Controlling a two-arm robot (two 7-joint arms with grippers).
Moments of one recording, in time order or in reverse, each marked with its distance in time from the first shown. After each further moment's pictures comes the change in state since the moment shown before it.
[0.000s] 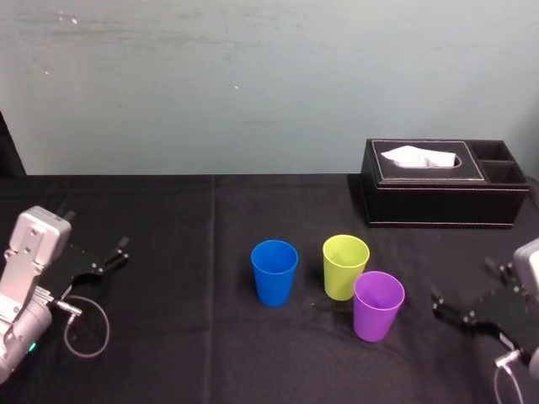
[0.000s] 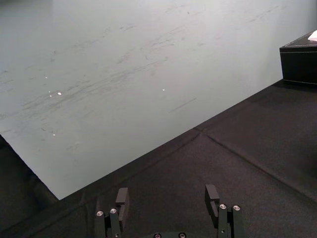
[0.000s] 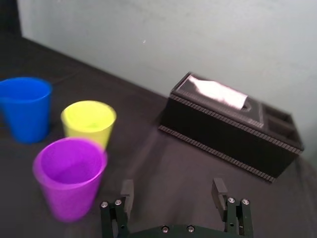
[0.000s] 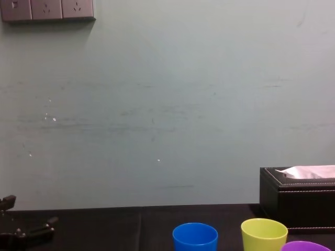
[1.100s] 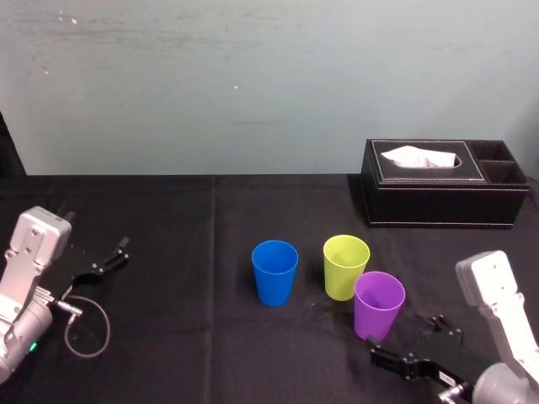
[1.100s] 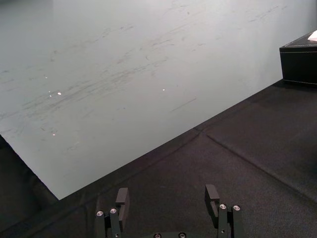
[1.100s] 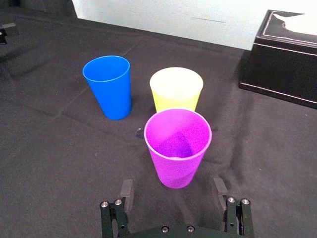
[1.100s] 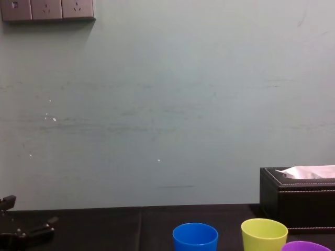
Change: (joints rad) left arm 0.000 0.000 0.000 0.000 0.000 0.000 0.000; right arm -0.037 -0.129 -0.008 -0.106 0.118 0.291 0.101
